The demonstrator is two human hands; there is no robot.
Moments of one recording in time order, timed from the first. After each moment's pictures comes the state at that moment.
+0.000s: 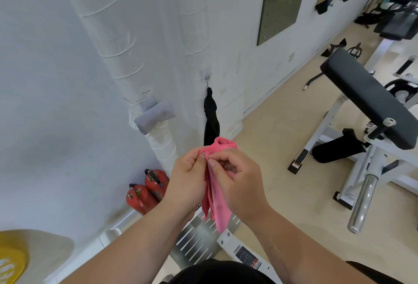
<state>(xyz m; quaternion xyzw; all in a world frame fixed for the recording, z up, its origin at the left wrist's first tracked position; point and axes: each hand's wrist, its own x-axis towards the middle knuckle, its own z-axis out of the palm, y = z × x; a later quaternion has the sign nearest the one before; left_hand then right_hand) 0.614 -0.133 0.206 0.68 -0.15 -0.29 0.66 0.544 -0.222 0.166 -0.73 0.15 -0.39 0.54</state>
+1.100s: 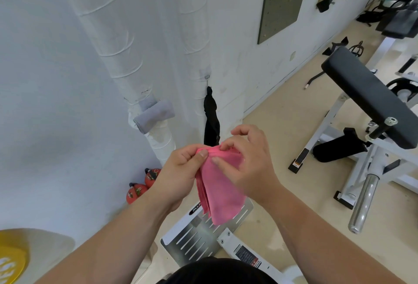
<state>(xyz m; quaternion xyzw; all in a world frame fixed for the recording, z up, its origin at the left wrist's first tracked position) 0.631 -0.127 0.220 0.68 -0.21 -0.35 0.60 0.544 -0.270 0.163 -0.86 0.14 -0.37 0.32</state>
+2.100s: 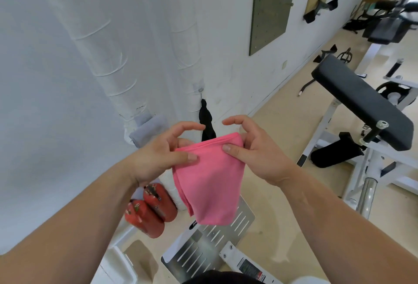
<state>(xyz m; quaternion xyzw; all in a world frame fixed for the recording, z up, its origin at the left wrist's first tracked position) 0.709 -0.133 0.249 0.62 -0.39 -0.46 0.50 0.543 -0.317 0.212 -0.71 0.08 -0.17 0.68</state>
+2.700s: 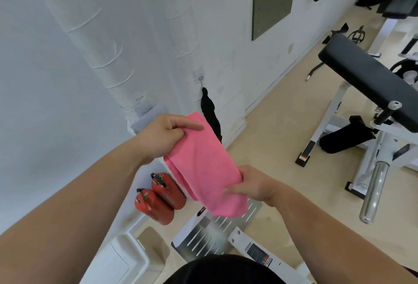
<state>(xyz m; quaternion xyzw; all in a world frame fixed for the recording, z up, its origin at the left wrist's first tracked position) 0.718 -0.160 0.234 0.81 -0.38 -0.27 0.35 0.523 -0.312 0.090 -0.74 0.22 0.08 0.64</state>
